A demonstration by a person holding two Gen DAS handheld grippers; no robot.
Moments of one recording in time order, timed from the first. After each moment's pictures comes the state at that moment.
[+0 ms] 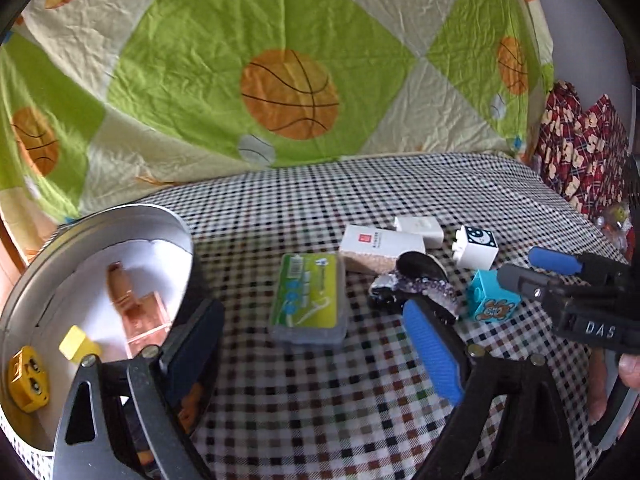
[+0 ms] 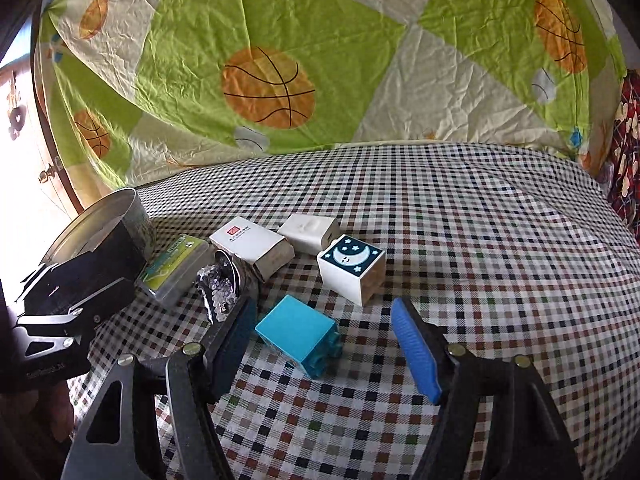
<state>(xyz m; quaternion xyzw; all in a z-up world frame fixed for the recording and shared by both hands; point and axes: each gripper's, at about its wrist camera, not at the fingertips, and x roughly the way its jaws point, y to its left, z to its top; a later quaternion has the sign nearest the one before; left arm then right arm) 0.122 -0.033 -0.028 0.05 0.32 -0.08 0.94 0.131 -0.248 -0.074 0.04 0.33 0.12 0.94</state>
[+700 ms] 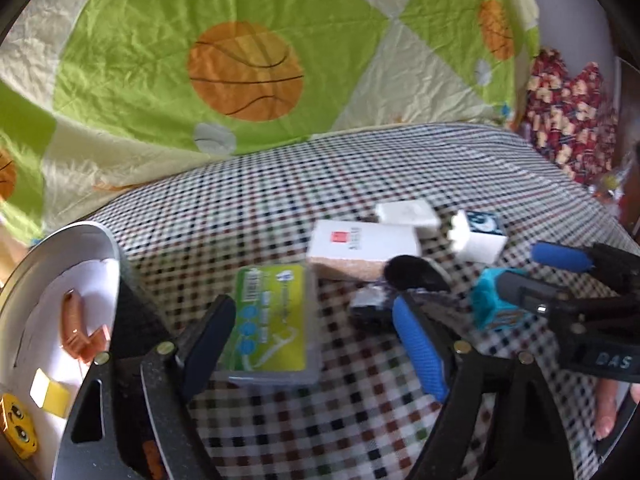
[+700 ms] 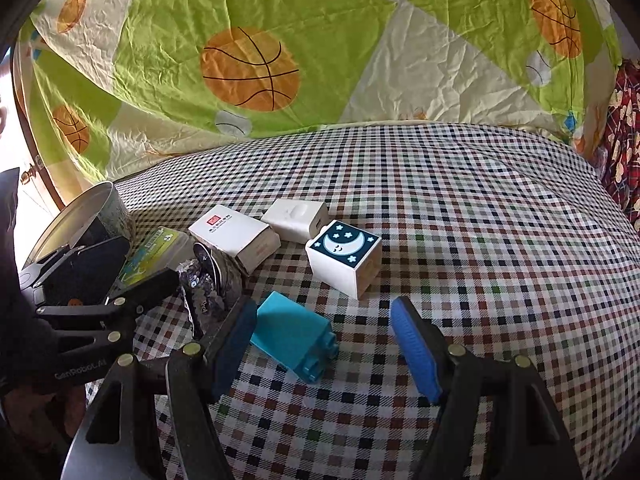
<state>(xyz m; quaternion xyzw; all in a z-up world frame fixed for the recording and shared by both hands) 0.161 -0.055 -0.048 0.07 0.35 -0.12 0.93 0.143 -0.242 -0.080 0.04 0.36 0.09 0.93</state>
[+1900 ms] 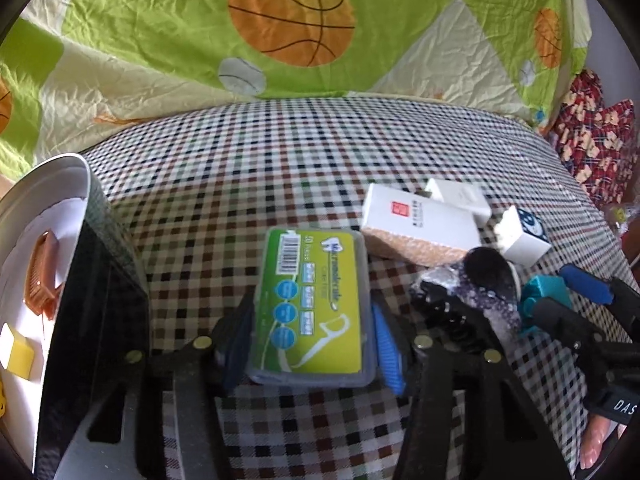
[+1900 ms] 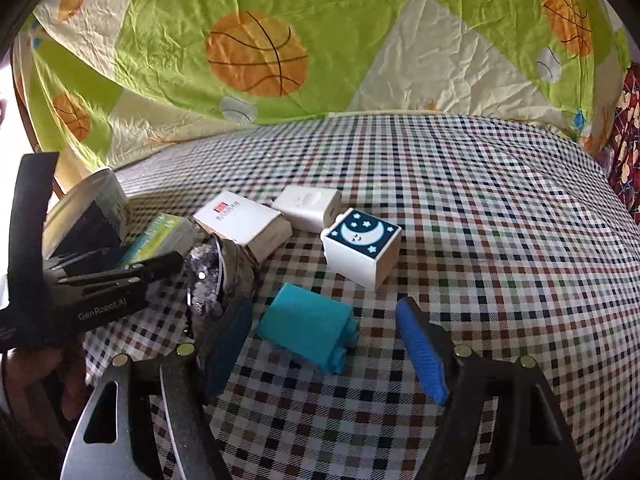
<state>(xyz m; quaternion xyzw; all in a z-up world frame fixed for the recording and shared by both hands) 0.191 -0.028 -0.069 0.02 0.43 -0.11 0.90 0.142 -0.226 -0.083 0.03 0.37 0.10 0.92</state>
